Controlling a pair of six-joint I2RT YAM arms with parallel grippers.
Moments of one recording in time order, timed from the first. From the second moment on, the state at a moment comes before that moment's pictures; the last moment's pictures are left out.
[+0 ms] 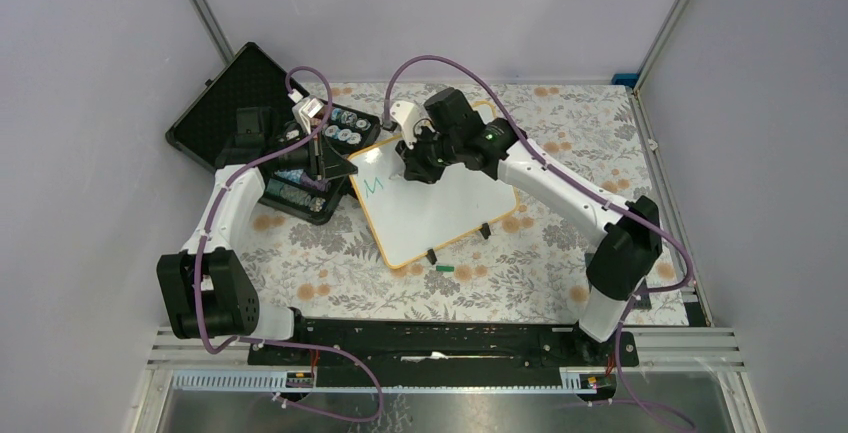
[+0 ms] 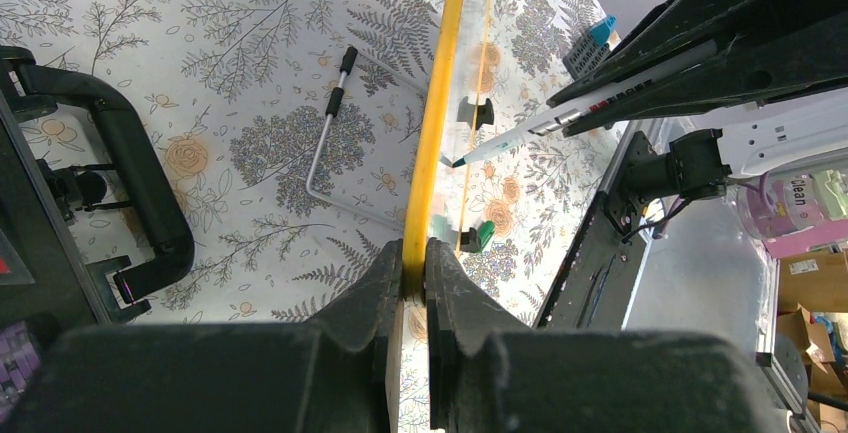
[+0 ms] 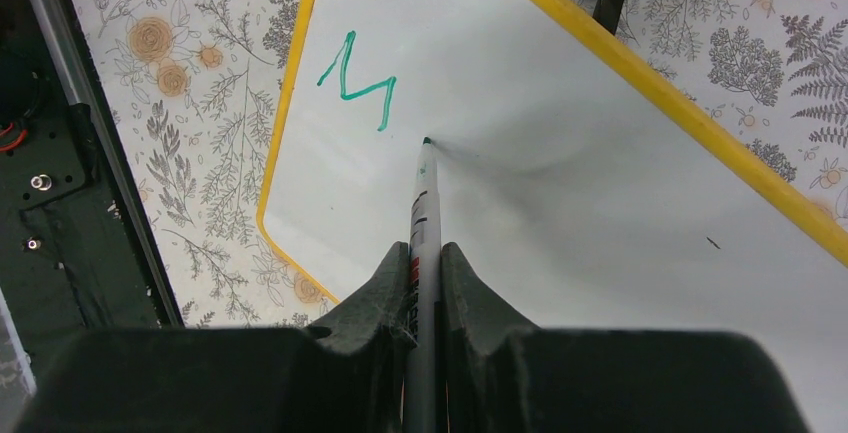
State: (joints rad) left arm 0.08 1.39 1.12 -0.54 1.10 0.09; right arm 0.79 1.76 1.68 -0.65 -0.33 -0.25
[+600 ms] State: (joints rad) left arm 0.08 1.39 1.12 -0.54 1.10 0.09; right arm 0.79 1.78 1.71 -0.65 -0.35 -0.24
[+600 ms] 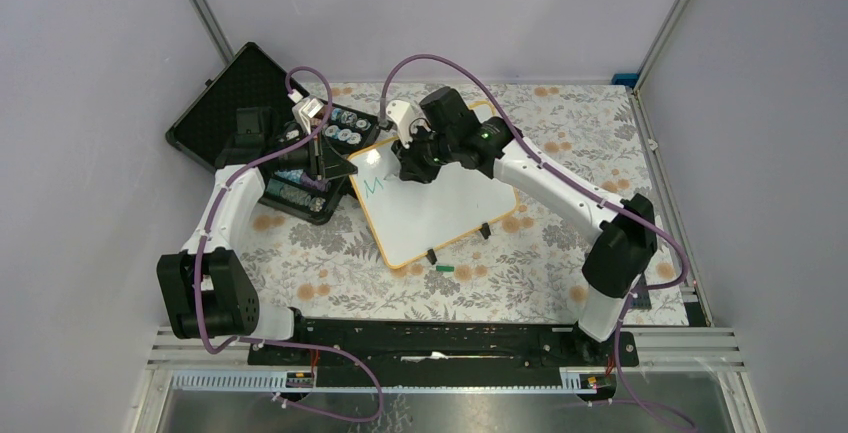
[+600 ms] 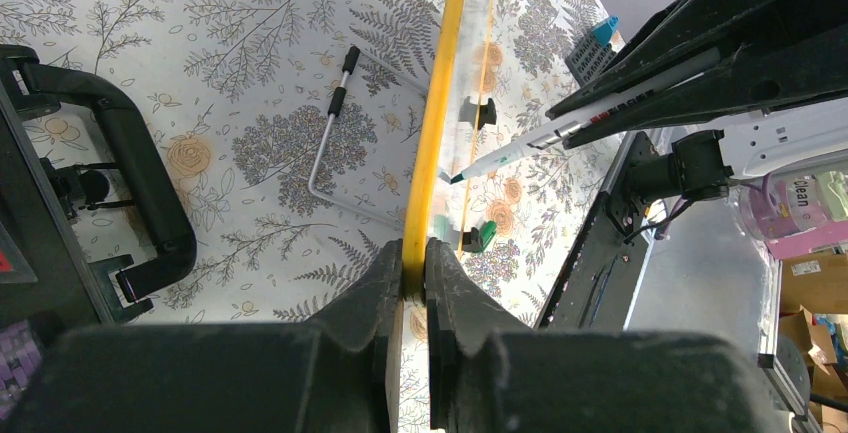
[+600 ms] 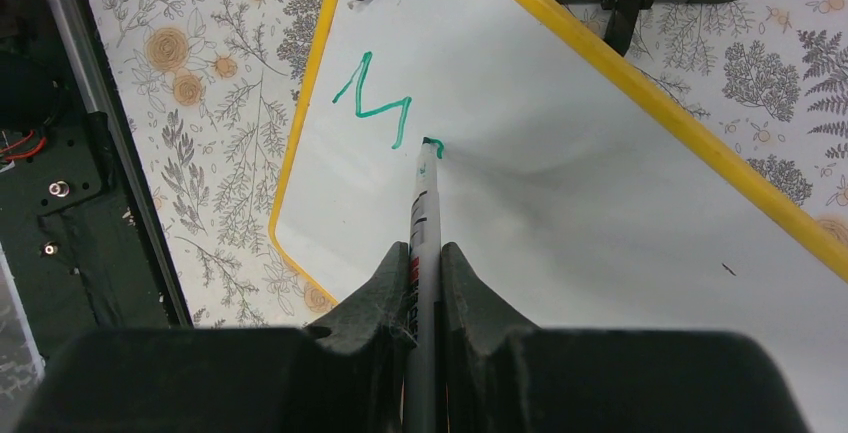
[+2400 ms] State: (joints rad) left arm 0.08 1.39 1.12 -0.53 1.09 0.10; right arm 0.80 1.77 1.66 -0.66 -0.32 -0.27
